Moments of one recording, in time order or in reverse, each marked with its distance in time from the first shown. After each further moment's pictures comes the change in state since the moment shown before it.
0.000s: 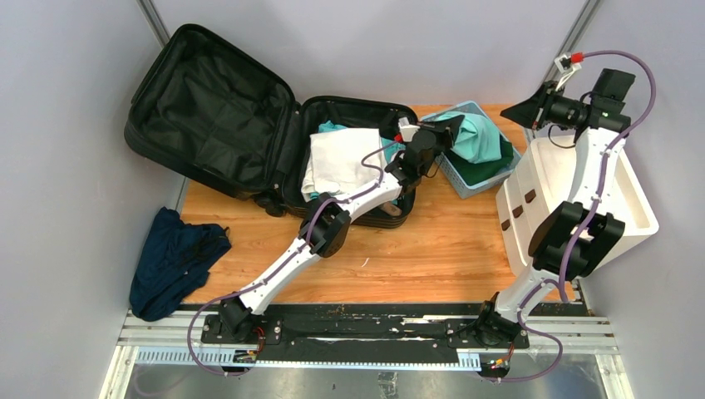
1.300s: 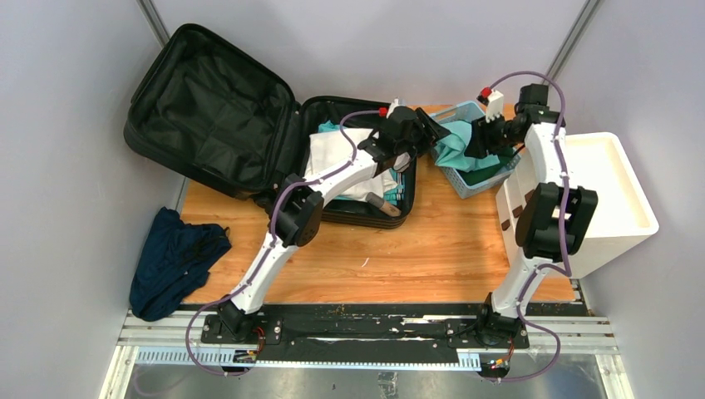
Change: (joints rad) left arm 0.099 -0.369 -0.380 -0.388 0.372 0.518; right arm 0.254 0.106 -0.093 -0.198 0.564 -0.384
